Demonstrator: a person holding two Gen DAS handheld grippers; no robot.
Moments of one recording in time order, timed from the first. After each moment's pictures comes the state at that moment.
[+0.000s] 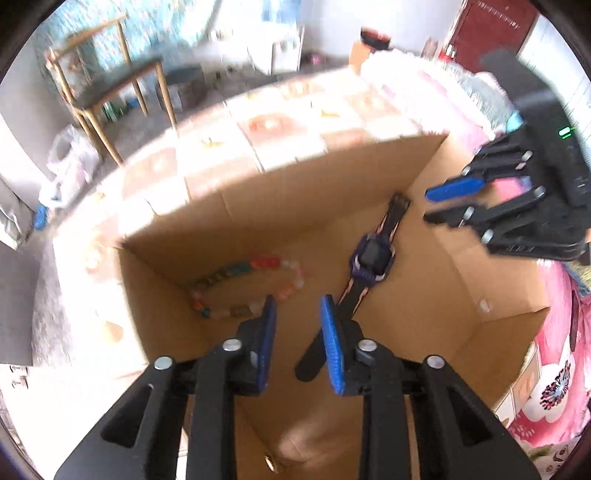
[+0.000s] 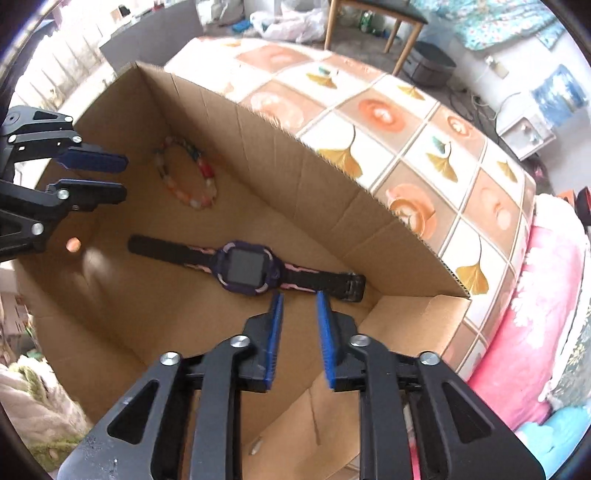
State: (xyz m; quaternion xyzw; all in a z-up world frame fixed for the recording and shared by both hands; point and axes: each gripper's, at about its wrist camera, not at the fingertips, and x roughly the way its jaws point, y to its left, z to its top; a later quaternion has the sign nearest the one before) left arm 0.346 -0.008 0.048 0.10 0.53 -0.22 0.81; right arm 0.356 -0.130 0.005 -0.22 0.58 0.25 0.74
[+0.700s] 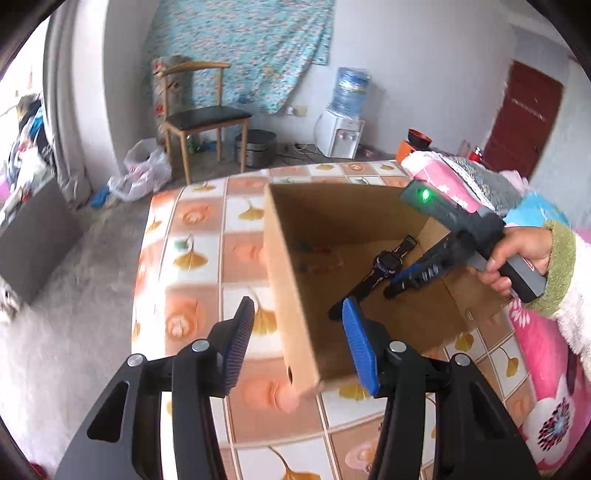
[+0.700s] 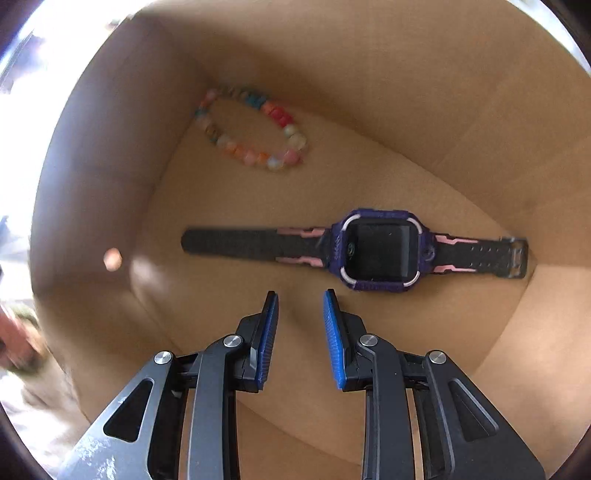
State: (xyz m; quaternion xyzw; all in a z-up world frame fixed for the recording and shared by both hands) left arm 0.195 0.089 0.074 -0.02 0.41 -0.12 0.91; right arm 0.356 -0.074 -0.063 -0.06 0.69 0.27 0.66
